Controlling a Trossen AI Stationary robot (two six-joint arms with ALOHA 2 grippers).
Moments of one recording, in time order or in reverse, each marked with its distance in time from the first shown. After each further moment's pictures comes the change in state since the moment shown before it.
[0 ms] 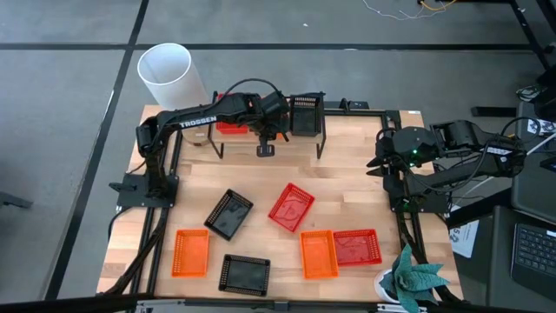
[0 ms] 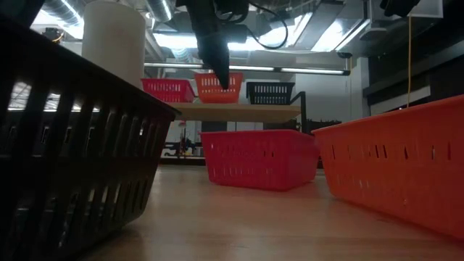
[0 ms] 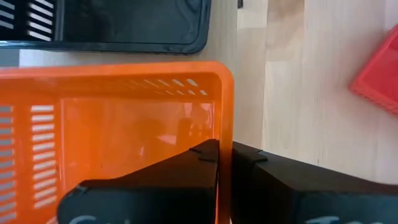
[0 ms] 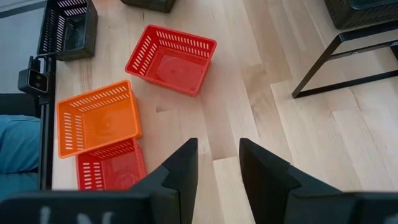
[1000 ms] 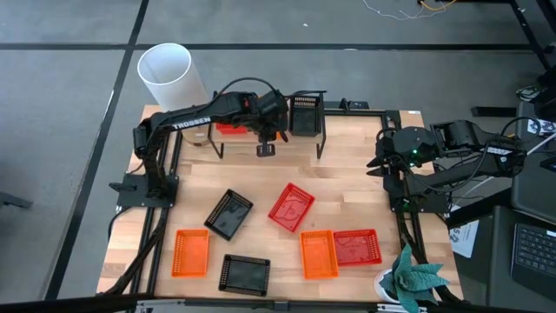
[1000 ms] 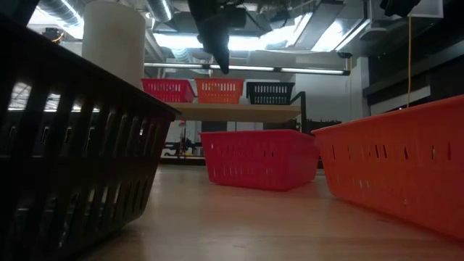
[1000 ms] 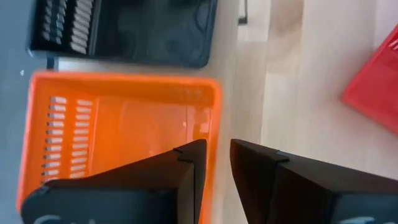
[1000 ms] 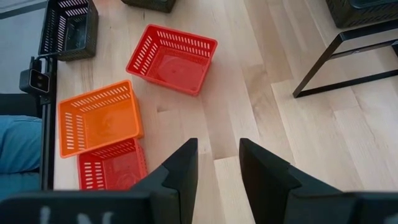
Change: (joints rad) left arm -0.048 -0.032 0.073 -0.052 -0.055 -0.054; right arm 0.000 0.000 0.000 -0.001 -0.005 0.003
